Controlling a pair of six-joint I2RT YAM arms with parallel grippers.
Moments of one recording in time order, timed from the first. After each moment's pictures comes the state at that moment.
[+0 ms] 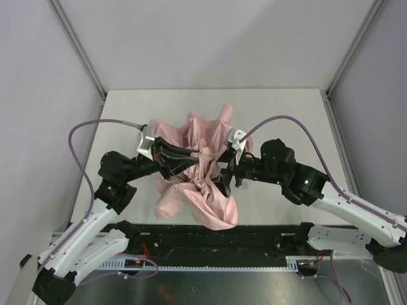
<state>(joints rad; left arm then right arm) -0.55 0.75 0.69 0.40 0.74 -0.45 1.01 1.00 1.08 -0.29 -0.26 0.06</state>
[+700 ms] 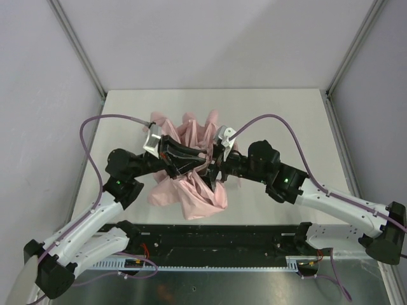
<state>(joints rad) -0.60 0.84 0.70 0.55 0.79 -0.52 1.04 1.11 1.02 -0.01 -0.17 0.10</state>
